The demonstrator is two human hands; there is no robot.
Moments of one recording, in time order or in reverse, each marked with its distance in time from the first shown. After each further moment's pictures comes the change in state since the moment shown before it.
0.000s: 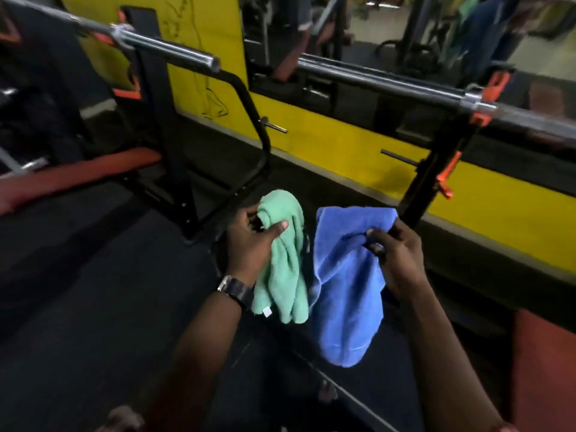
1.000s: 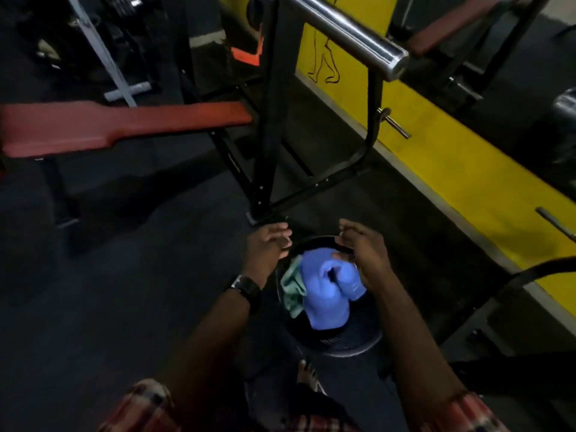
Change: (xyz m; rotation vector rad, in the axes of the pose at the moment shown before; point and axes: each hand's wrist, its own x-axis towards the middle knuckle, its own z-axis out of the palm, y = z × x) left_hand 0.266 -0.072 -0.128 -0.122 0.163 -0.507; right_hand 0.241 0.132 0.329 -0.199 -0.336 0.483
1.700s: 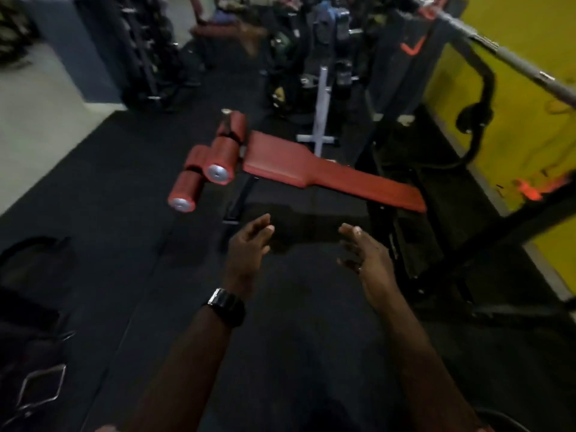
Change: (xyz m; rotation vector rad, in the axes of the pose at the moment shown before) left_hand 0.007 0.124 -0.488 -0.339 0.607 0.351; right_hand -0.040 -0.022 0.521 -0.131 -0.634 -0.215
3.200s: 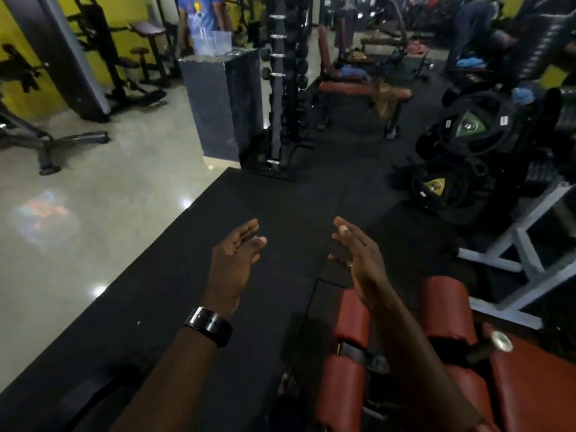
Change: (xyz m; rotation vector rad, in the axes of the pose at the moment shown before) left_hand 0.865 0.325 -0.558 0.010 0.268 0.232; right_hand 0.668 -0.045 0.937 -0.017 -0.378 -0.081
